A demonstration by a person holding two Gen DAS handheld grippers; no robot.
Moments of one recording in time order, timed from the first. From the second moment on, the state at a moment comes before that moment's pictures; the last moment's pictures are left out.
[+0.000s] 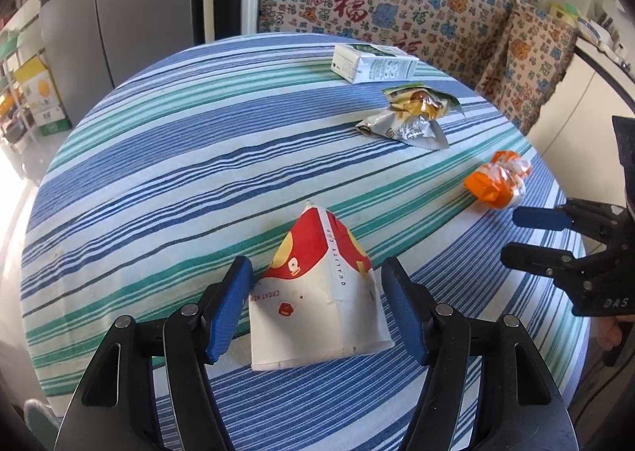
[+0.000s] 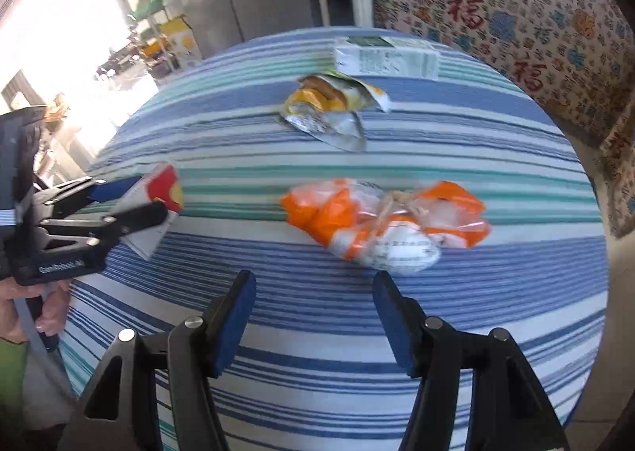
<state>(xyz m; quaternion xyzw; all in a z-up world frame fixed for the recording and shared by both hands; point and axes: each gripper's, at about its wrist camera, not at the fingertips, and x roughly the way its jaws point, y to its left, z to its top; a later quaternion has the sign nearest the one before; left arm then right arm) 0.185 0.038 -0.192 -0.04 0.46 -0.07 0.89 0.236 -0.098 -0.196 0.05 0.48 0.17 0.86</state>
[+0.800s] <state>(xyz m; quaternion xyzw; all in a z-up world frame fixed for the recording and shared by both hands) 0.187 0.041 -0.189 -0.03 0.45 -0.08 0.89 0.271 -0.075 -0.188 -0.16 0.48 0.03 0.86</state>
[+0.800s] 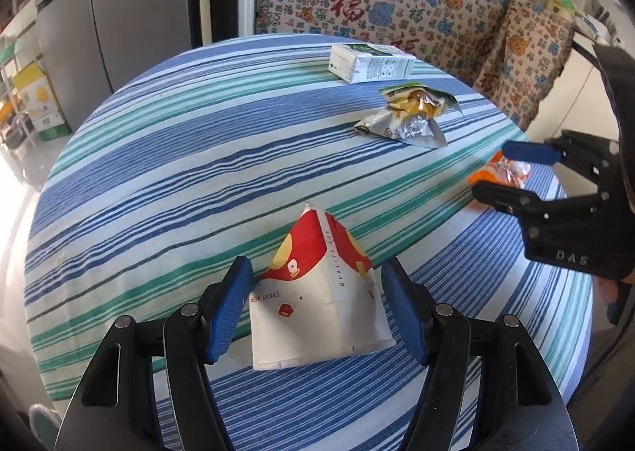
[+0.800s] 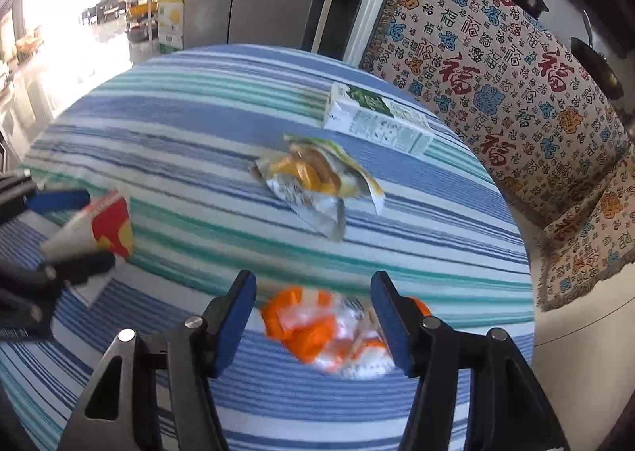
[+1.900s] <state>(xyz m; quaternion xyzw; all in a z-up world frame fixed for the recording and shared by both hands) 0.188 0.036 -0.173 -0.02 0.44 -0.09 0.89 0.236 -0.153 -0.169 0.04 0.53 0.00 0.85</state>
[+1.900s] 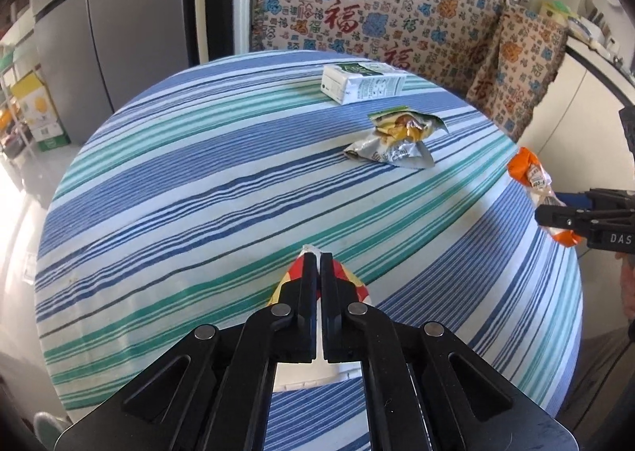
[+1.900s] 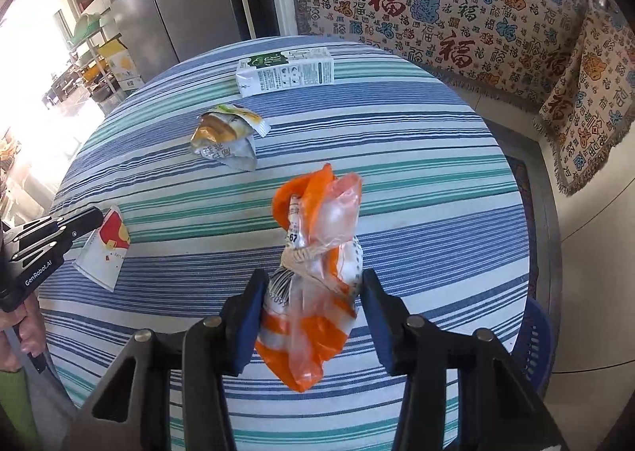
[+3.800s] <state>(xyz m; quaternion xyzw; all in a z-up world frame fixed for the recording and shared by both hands) 0.206 -0.411 -0.217 0.04 0.47 -0.35 0.81 0.074 -0.503 -0.259 0.22 0.51 -0.20 0.81</state>
